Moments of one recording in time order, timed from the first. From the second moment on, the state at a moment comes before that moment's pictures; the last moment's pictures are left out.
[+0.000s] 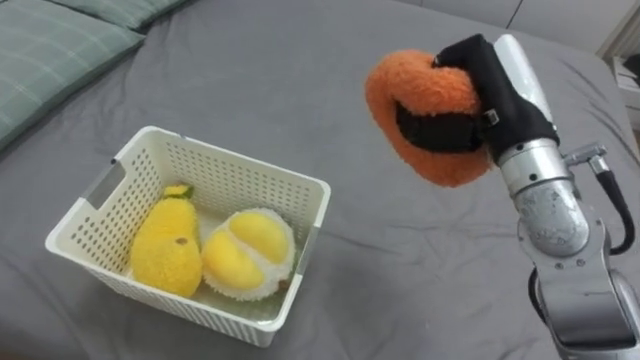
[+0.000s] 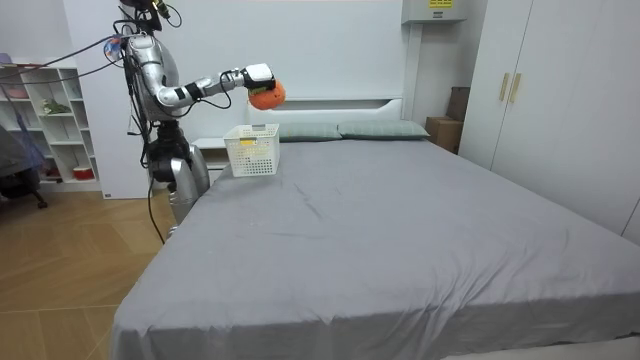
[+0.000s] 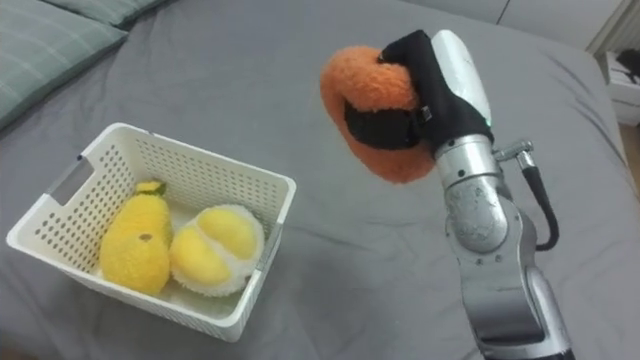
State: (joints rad) left arm 0.16 0.18 0.25 1.14 -0.22 0.08 0.10; right arm -0.21 -0.34 0.13 -0.29 -0.41 0.22 0.09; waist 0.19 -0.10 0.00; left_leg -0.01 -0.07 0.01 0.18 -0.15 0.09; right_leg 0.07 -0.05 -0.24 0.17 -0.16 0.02
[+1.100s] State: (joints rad) left arm 0.14 0.19 0.15 1.11 -0.20 0.10 0.23; right arm -0.33 -0.21 0.48 0.13 -0.33 0.26 0.15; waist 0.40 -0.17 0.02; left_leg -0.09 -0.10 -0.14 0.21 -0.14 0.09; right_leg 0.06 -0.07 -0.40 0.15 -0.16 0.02
